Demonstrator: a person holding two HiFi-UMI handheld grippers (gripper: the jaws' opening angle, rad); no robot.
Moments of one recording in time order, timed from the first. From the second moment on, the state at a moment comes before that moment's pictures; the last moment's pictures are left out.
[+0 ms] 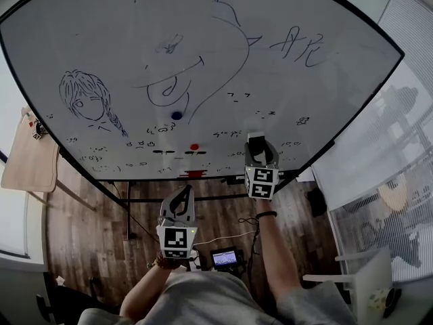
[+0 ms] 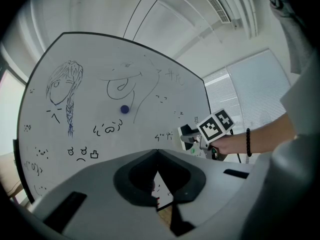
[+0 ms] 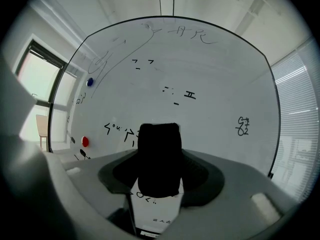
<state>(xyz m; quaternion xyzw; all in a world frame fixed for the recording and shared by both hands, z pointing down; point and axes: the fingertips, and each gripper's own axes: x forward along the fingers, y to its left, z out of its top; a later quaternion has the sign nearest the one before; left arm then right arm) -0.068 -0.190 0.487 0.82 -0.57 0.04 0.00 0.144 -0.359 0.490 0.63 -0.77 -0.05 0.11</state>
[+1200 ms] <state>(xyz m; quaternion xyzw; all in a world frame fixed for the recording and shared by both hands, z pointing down) -0.063 -0.196 0.482 0.82 -0.56 0.04 -0.01 0.136 -0.318 0.451 0.62 -0.78 -0.07 0.07</state>
